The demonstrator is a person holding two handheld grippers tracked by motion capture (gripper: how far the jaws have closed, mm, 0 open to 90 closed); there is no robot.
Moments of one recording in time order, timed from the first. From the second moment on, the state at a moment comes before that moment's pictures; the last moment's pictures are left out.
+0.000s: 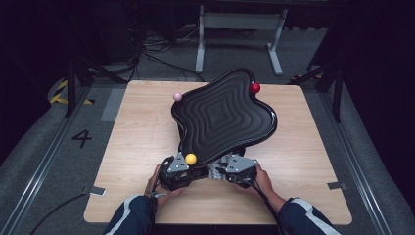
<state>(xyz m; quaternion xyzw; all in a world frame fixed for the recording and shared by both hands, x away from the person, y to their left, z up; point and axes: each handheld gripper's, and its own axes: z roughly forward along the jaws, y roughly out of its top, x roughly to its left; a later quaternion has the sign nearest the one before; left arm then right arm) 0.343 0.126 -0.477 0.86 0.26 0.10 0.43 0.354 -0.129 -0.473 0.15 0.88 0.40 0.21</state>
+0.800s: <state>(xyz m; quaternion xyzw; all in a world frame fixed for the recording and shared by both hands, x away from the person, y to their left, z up) 0.331 0.129 -0.456 0.85 0.24 0.12 0.46 0.373 -0.162 -0.472 0.20 0.87 0.38 0.24</state>
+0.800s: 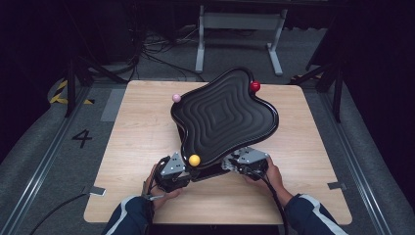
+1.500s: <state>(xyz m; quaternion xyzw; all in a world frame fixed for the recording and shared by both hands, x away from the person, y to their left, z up) 0.325 0.103 -0.458 0.85 0.23 0.12 0.47 0.338 -0.113 -0.473 0.13 0.88 0.40 0.21</state>
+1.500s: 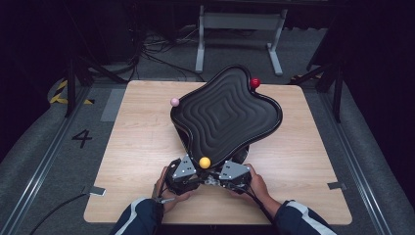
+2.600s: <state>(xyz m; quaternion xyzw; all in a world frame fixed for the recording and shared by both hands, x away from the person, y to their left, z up) 0.320 0.120 -0.451 0.84 0.22 0.10 0.48 0.375 -0.175 -0.470 0.21 0.87 0.35 0.26</state>
